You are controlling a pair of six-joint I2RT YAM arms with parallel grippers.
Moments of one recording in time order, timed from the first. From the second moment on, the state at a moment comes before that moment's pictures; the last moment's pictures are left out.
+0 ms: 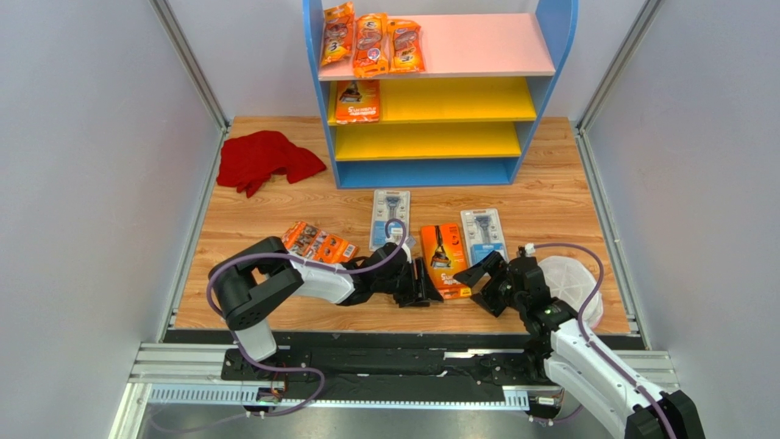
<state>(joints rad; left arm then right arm) -1.02 1.72 0.68 0.40 0.25 -1.16 0.42 0.67 0.16 -0.18 -0.16 1.17</state>
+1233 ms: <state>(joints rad) -1.07 1.72 0.55 0.63 0.09 -1.27 0.41 0.51 0.11 -0.17 -0.25 1.21</state>
